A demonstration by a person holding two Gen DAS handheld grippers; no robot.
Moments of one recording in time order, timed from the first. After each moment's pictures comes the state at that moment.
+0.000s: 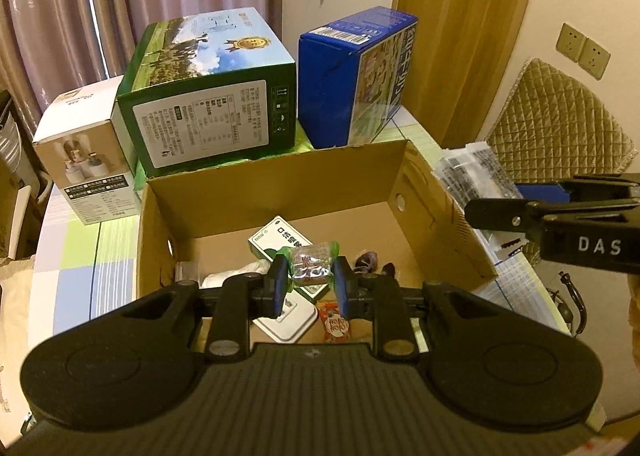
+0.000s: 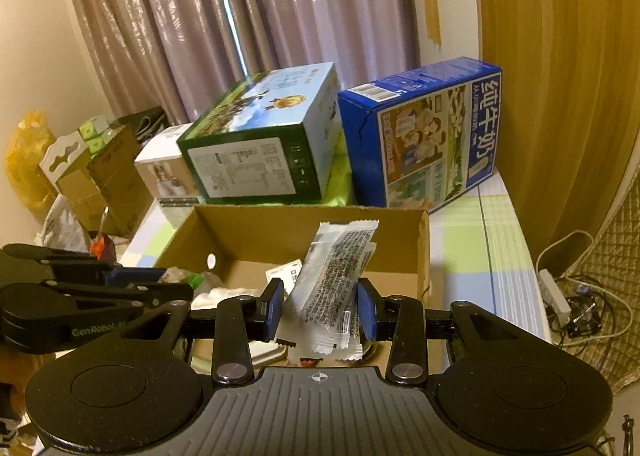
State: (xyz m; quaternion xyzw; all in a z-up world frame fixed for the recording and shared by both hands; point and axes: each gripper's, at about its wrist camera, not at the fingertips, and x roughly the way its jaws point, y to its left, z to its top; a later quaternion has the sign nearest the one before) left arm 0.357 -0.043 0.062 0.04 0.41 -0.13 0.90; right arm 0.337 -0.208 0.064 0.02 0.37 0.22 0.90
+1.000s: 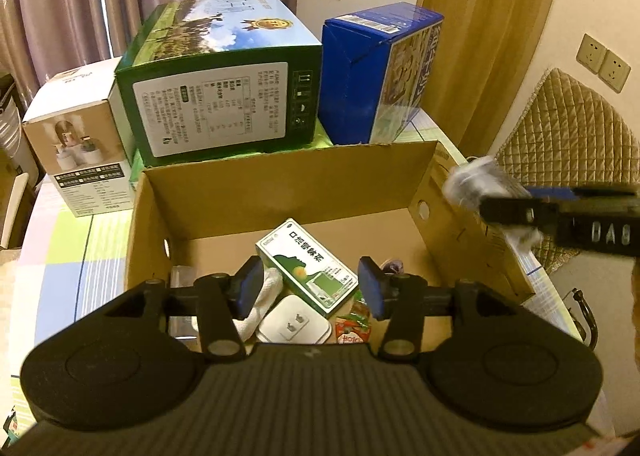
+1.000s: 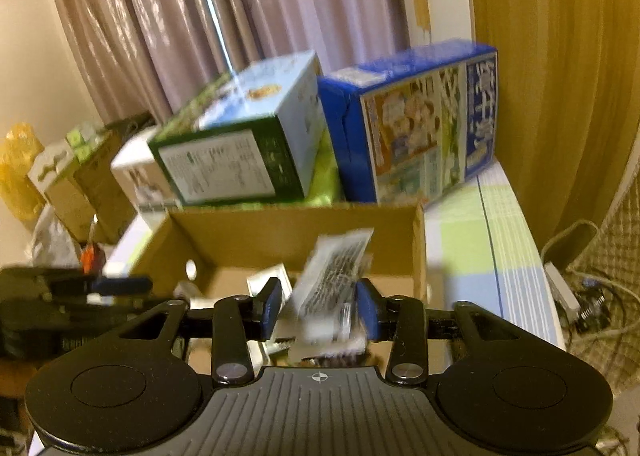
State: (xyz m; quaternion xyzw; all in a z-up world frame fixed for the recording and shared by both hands) left arm 0.382 -0.030 0.029 0.01 0.41 -0.11 0.91; right arm 0.367 -0.211 0.034 0.04 0.37 0.22 0.90
